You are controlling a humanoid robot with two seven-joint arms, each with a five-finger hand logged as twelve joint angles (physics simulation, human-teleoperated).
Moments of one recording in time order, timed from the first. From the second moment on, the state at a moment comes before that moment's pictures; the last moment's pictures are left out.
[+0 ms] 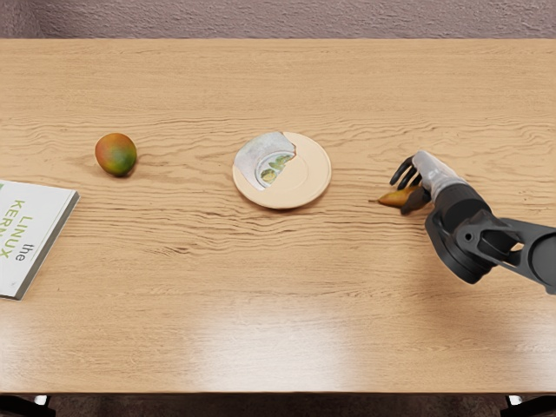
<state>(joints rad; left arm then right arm) -0.06 0.00 0.39 -0.20 0.24 0.10 0.18 1.01 -0.51 0.03 1.33 -0.99 -0.55 -0.61</state>
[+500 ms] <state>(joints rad) -0.06 0.00 0.39 -0.20 0.24 0.10 0.18 1.11 -0.47 0.14 1.34 -0.95 -0.50 -0.61</state>
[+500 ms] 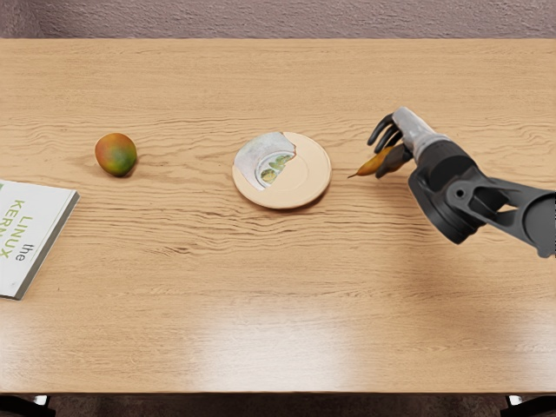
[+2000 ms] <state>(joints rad) -0.06 0.00 0.39 -0.20 0.24 0.10 0.18 0.56 -0.75 0.89 1.40 -0.42 0.60 -0.02</state>
